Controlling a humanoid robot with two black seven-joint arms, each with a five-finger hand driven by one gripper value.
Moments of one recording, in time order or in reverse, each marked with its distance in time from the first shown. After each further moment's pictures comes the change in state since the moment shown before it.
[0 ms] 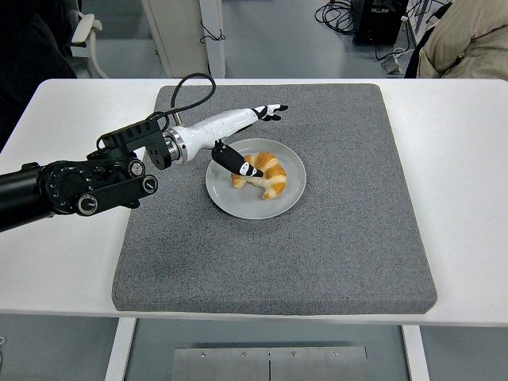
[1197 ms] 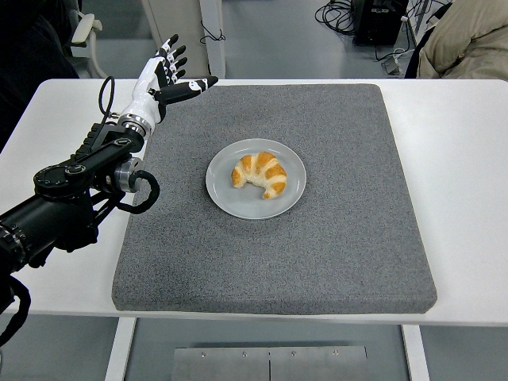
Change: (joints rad) left arm 0.215 -0.193 -0.499 0.393 -0.625 0.024 -0.105; right arm 0.000 0.000 0.000 0.000 0.000 0.000 0.000
